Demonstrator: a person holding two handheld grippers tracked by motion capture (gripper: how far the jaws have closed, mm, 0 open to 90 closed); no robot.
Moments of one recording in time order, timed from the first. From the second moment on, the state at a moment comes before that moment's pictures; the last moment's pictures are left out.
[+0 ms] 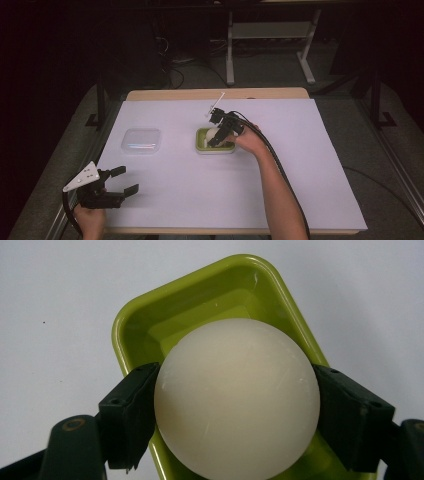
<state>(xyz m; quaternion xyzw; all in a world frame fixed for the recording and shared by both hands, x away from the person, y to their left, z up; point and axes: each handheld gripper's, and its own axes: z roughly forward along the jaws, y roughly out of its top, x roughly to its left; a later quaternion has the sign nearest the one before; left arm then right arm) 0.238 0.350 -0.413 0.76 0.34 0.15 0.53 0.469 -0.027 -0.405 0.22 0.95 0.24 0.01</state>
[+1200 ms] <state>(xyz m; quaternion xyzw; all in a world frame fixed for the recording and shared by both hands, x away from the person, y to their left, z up) 0.238 0.347 -0.413 0.77 0.34 0.14 0.53 0.443 -0.067 -0.372 0.23 0.92 0.31 0.00</state>
